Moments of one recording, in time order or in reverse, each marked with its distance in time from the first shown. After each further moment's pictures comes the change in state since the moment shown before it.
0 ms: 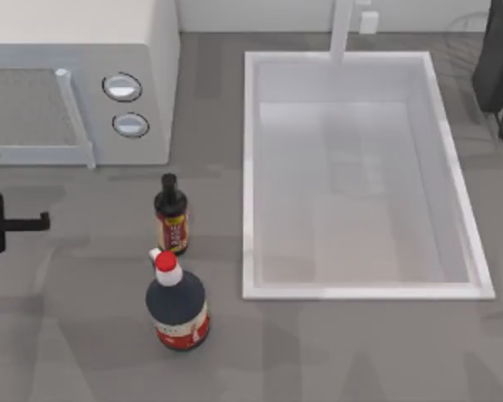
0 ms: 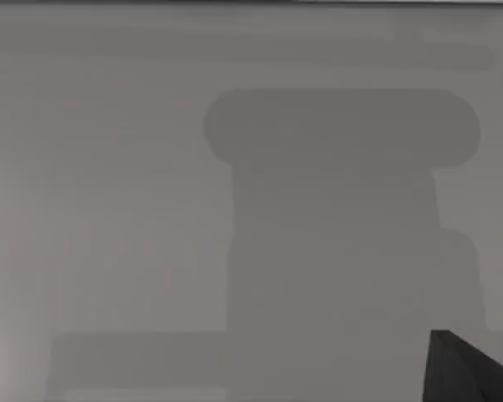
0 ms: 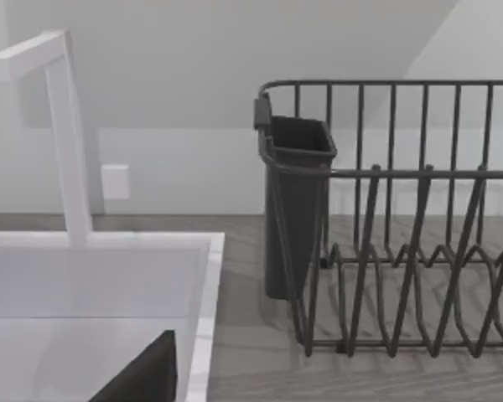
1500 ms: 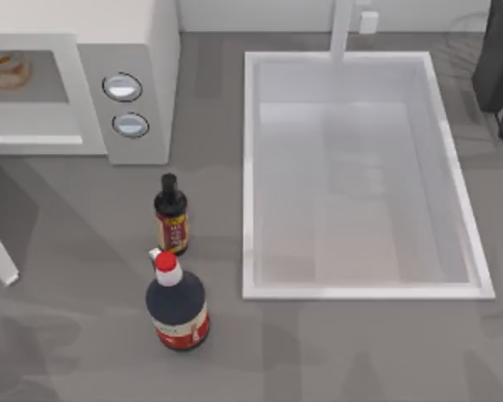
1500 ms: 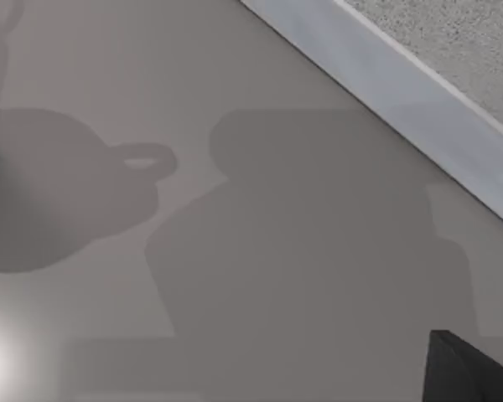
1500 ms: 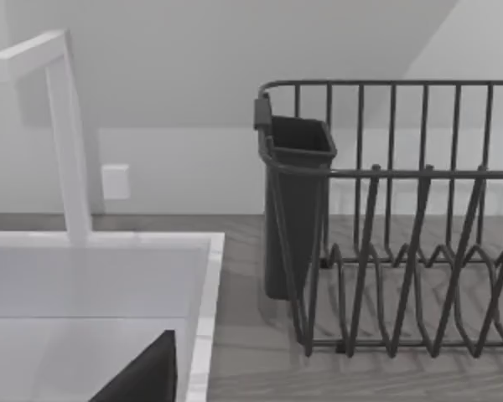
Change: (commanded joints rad) left arm 0.516 -0.147 -0.071 -0.145 0.343 0.390; right arm 0.000 0.000 0.000 0.000 0.000 0.000
